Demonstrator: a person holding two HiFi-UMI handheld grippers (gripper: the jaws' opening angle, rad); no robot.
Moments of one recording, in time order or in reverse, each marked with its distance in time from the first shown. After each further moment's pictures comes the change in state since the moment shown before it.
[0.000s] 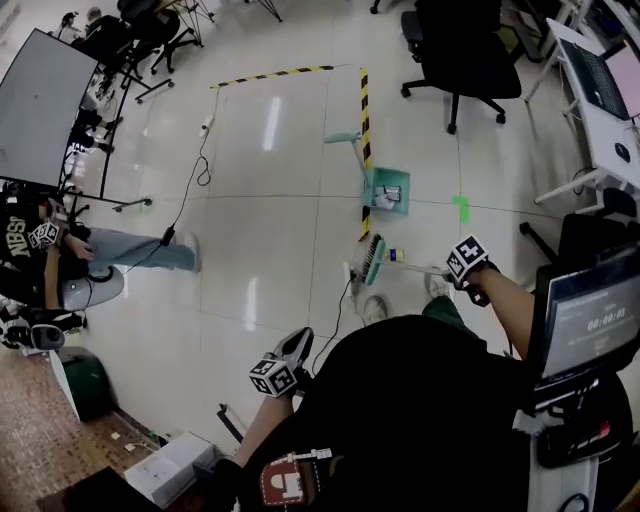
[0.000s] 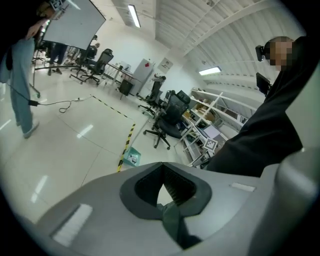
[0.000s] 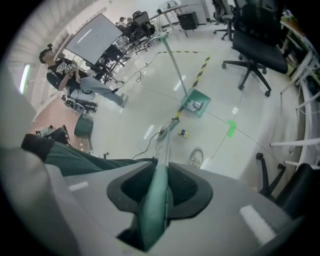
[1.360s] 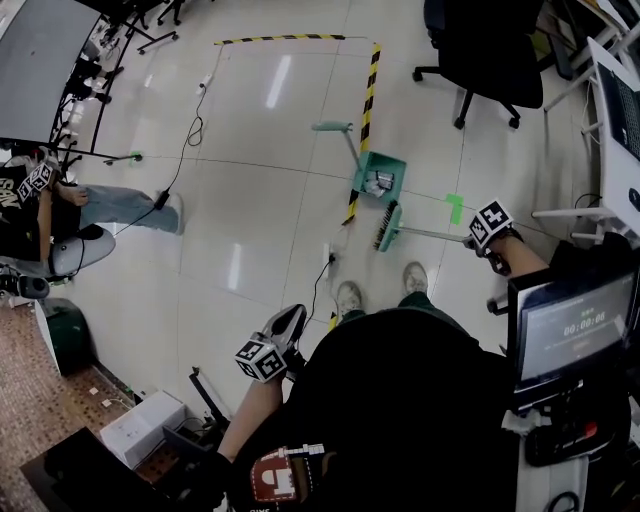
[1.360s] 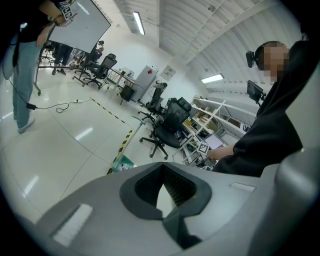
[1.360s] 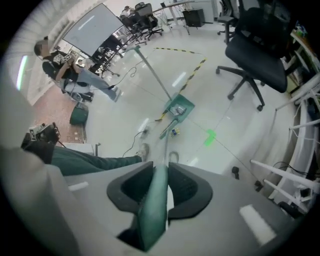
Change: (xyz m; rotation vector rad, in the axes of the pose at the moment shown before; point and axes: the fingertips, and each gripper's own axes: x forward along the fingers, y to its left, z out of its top) left arm 0.087 -0.070 0.054 -0.057 -0.090 0.027; right arm -0.071 -0.165 0.075 -0.088 0.099 -0.054
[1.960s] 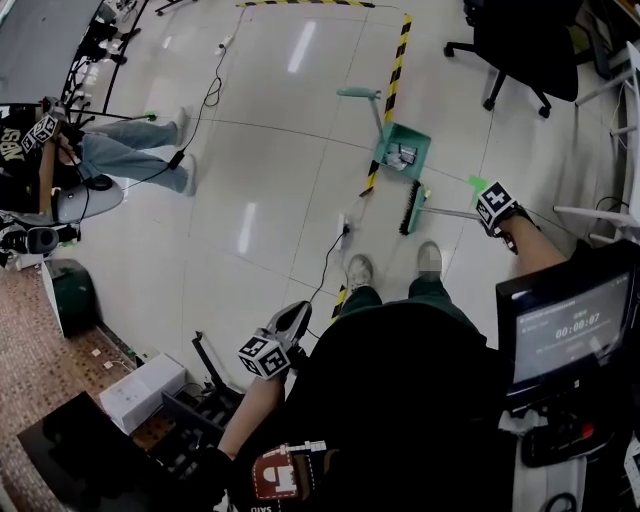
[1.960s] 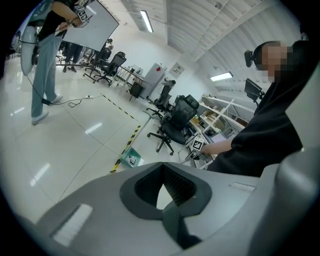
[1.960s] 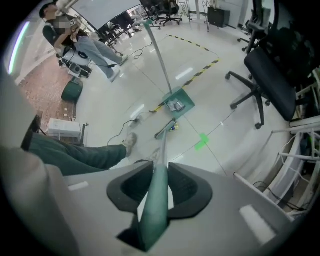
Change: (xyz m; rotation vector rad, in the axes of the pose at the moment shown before) left arm -0.038 0.012 -0.047 -0.055 0.027 0.082; right arm 0.054 -0.021 0.032 -0.185 0.106 -0.145
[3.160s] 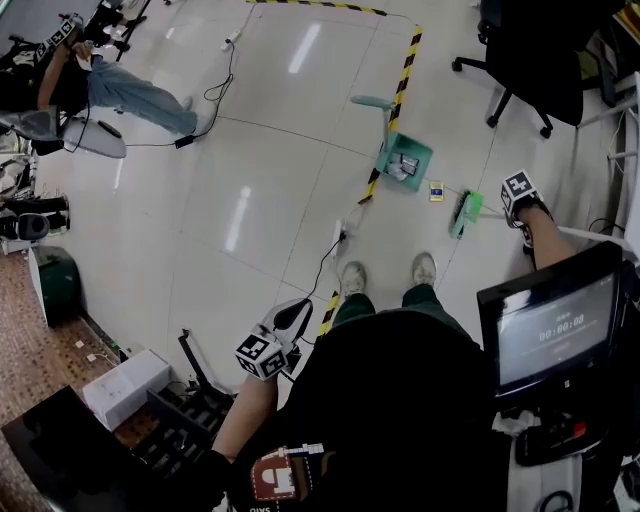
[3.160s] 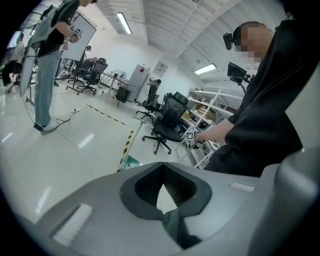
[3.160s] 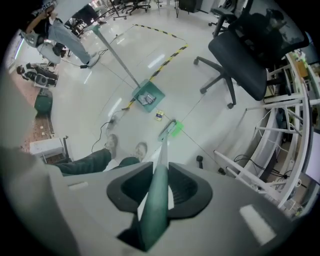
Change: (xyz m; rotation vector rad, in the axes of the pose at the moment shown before) left arm 0.010 -0.001 0.037 0.180 0.008 -0.052; right arm -0.045 -0.092 0.005 0.245 0.157 -0.171
